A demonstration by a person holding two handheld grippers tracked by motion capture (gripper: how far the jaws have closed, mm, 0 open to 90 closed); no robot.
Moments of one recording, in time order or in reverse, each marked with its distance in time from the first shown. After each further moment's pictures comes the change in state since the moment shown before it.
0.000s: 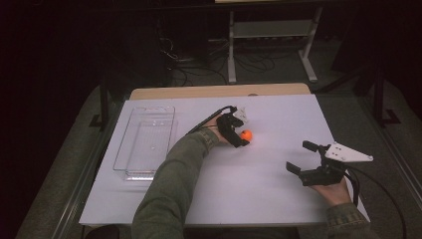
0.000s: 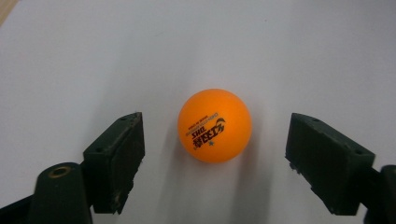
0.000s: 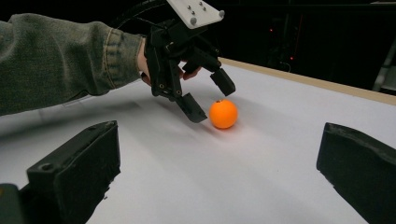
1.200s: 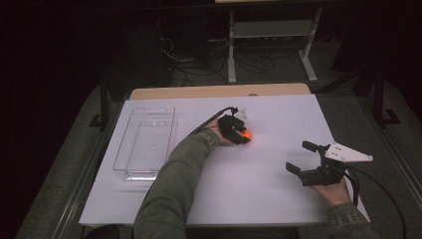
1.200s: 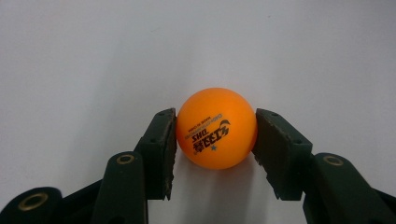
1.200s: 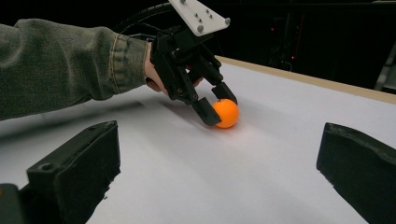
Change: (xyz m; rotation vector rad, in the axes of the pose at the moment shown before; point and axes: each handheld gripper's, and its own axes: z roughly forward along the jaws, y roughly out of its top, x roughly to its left) left arm 0.002 -0.002 0.010 0.000 -0.016 -0.013; right arm 0.000 0.000 0.000 0.002 0.004 0.000
